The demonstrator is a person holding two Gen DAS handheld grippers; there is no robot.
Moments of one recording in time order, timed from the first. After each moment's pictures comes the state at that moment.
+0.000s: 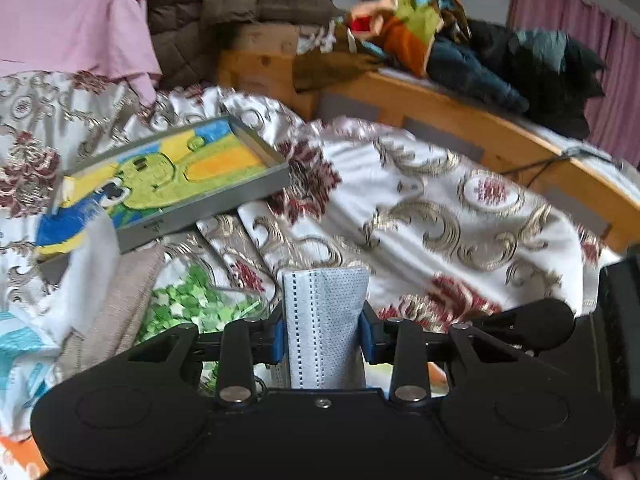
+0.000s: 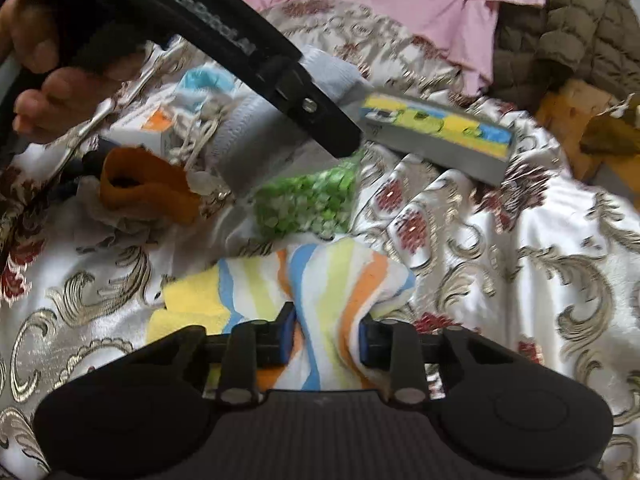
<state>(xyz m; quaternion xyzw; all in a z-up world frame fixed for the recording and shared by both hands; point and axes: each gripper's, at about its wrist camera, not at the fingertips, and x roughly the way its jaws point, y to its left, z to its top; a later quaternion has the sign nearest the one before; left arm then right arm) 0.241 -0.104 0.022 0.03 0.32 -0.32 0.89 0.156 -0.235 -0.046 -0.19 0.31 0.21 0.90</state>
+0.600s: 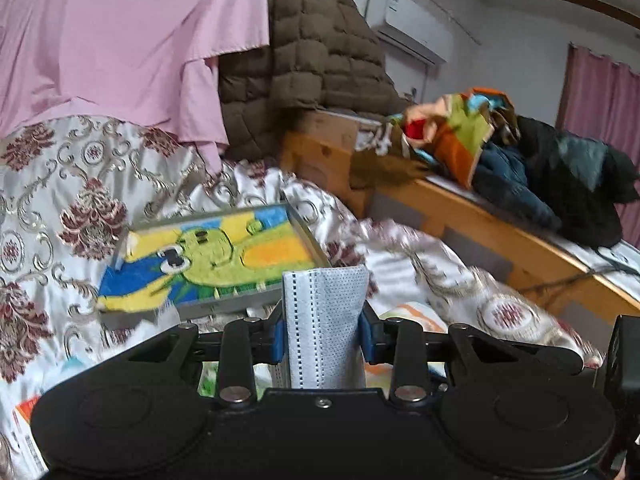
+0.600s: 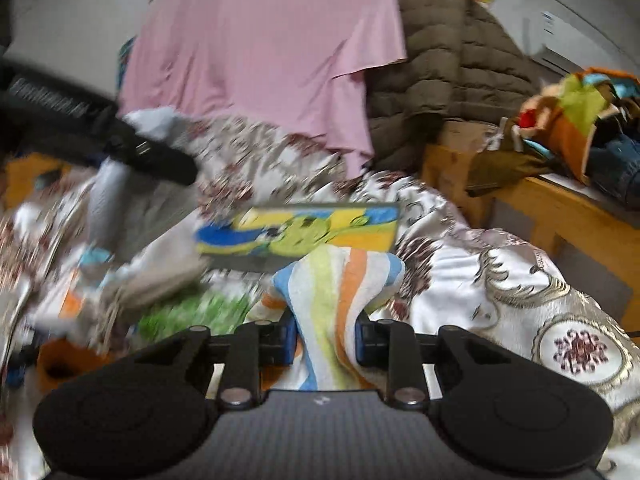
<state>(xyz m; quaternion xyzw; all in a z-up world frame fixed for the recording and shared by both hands) 0.238 -0.100 0.101 -0.03 0.25 -0.22 0.94 0.195 -0.288 0.026 -0.04 0.19 0.10 0.98</state>
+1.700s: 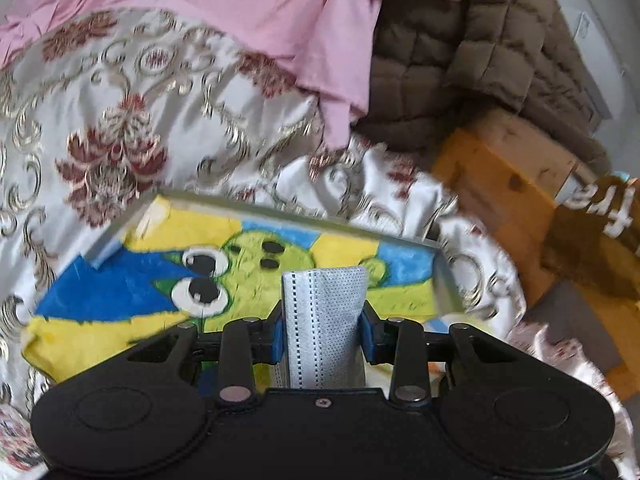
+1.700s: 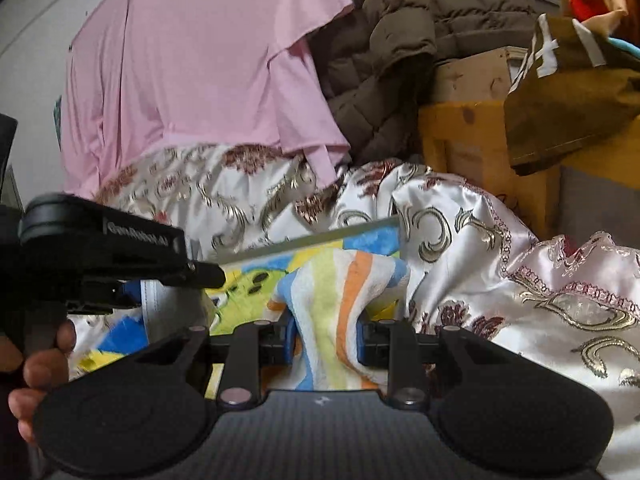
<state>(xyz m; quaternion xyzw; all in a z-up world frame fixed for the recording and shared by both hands) 0.523 -0.124 0.013 -0.16 0.31 -0.04 0.93 0.456 -0.313 -0.016 0.07 0.20 0.12 0.97</state>
